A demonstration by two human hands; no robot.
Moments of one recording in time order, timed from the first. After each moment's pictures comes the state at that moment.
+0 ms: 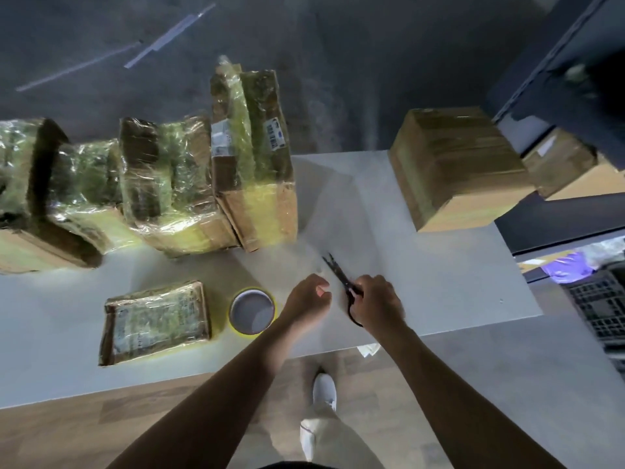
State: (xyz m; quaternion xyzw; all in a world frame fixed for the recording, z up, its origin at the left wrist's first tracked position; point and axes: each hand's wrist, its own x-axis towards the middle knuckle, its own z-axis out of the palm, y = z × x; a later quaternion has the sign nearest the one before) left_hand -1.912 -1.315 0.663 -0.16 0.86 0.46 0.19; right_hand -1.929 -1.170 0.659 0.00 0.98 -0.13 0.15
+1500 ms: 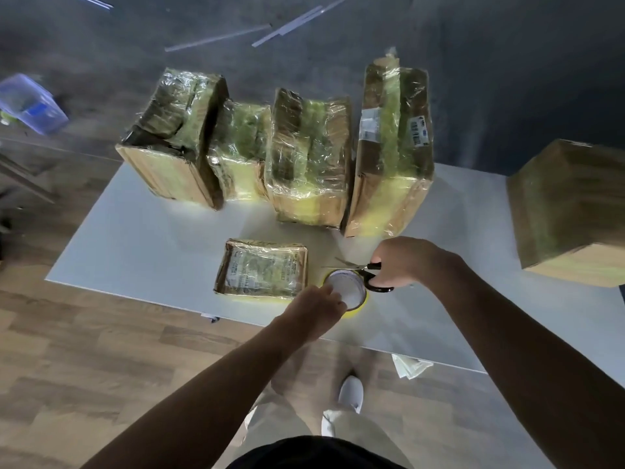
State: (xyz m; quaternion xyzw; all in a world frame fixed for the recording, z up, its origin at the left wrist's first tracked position) left_hand -1.825 -1.440 0.663 0.18 0.98 0.00 0.13; right_hand -1.963 -1.322 0.764 -0.32 0.88 0.12 0.33
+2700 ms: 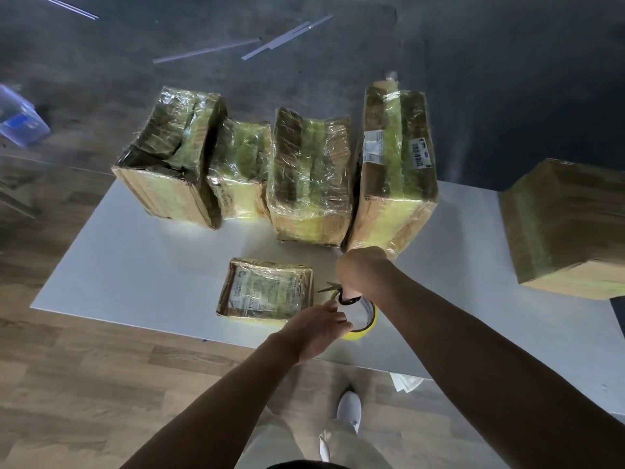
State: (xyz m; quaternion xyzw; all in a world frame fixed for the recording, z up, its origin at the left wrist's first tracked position) left_hand -1.833 -1.466 0.634 0.24 0.95 0.19 0.05; right_hand -1.949 -1.407 0.755 -0.36 0.82 0.29 0.33
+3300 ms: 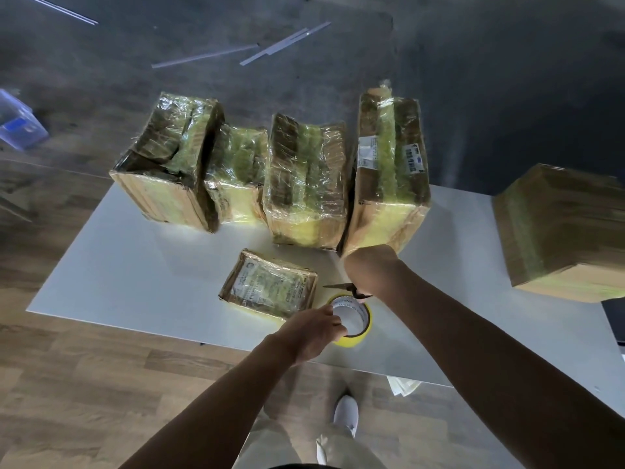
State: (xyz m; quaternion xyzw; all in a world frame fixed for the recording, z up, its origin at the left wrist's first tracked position) left_hand -1.835 -1.465 0.633 0.23 0.95 0.19 0.10; right_hand -1.961 -1.382 0.763 -0.38 0.84 0.29 0.25
